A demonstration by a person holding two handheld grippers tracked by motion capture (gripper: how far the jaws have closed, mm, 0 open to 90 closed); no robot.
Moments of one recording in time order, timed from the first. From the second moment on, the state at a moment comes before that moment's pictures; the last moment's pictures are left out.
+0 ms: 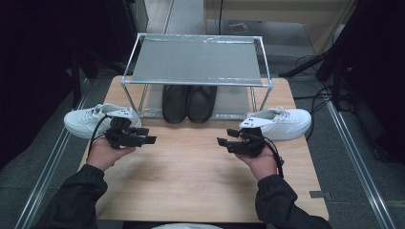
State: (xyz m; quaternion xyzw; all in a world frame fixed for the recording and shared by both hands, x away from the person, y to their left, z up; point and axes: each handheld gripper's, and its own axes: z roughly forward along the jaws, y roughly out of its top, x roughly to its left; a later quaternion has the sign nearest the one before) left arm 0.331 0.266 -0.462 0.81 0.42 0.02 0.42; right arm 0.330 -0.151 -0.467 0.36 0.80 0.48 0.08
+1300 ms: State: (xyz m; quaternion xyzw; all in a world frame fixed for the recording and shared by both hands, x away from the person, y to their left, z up) left arm 0.367 0.347 -0.446 0.76 0.49 0.06 0.42; right arm 0.324 -0.150 -0.475 0.36 0.81 0.46 0.07
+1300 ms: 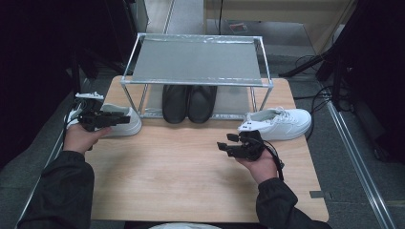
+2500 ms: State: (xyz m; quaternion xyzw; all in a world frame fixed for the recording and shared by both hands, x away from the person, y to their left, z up) left arm 0.407 0.329 -0.491 0.81 0.48 0.06 0.33; right arm 0.314 -0.165 -0.479 0.39 0.80 0.45 0.08
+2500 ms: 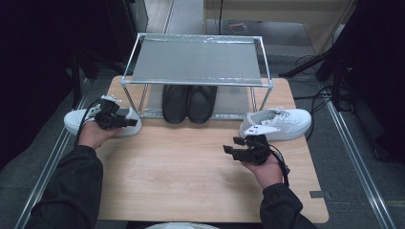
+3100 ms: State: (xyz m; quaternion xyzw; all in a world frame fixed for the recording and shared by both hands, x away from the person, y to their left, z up) left arm 0.384 0.327 -0.444 0.81 0.48 0.05 0.34; right arm 0.315 -0.163 -0.480 0.39 0.80 0.45 0.08
